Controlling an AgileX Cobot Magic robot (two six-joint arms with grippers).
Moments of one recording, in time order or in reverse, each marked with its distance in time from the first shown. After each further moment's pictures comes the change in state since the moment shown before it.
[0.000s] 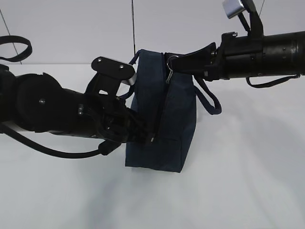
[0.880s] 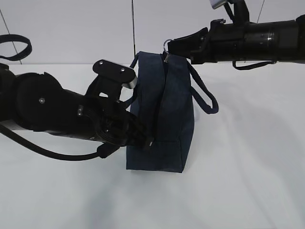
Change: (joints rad) left arm 0.000 0.000 0.000 0.010 0.056 0.000; right arm 0.006 0.143 -0.182 0.077 -0.083 -0.113
